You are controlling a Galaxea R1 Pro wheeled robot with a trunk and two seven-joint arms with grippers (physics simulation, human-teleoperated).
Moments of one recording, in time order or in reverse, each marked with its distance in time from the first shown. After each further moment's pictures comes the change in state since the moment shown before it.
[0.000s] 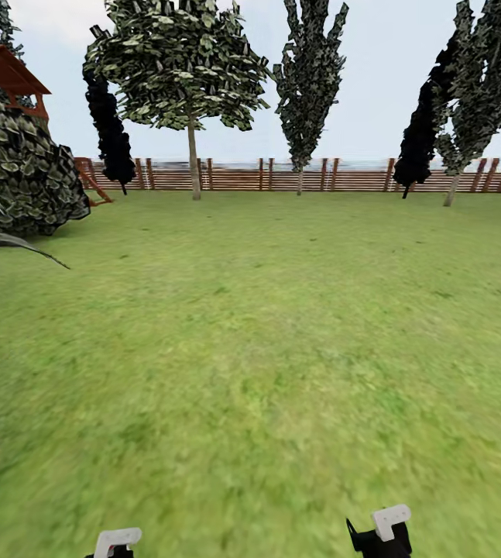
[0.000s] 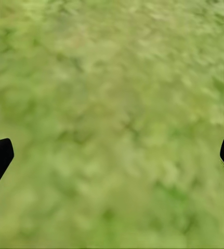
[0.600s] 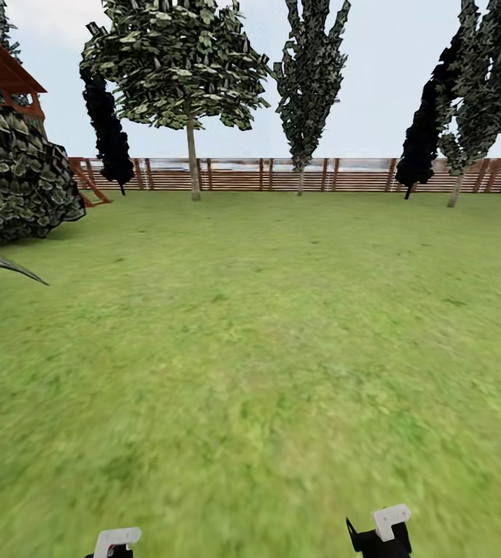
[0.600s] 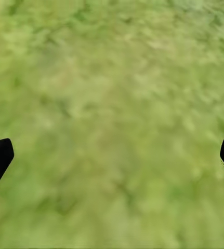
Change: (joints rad) left arm 0.000 0.002 0.000 -0.001 0.000 0.000 0.000; right arm 0.000 0.000 0.000 0.000 0.000 0.000 0.000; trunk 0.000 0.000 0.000
